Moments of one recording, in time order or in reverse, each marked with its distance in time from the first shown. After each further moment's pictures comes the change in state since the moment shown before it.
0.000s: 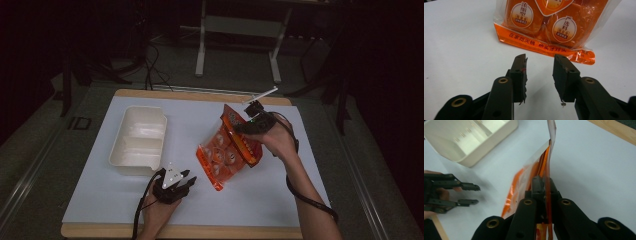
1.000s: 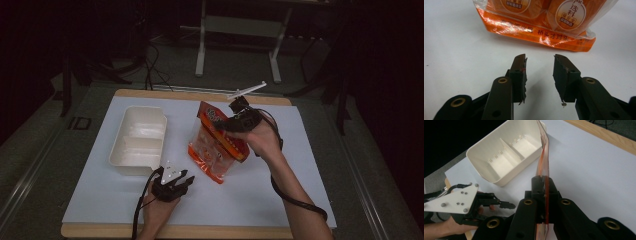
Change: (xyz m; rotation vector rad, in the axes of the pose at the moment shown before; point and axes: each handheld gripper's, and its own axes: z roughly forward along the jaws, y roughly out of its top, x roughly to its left) left arm 0.007 -0.002 0.003 0.037 0.006 -0.075; right arm 0.049 0.028 -0.006 -0.108 0.111 -0.009
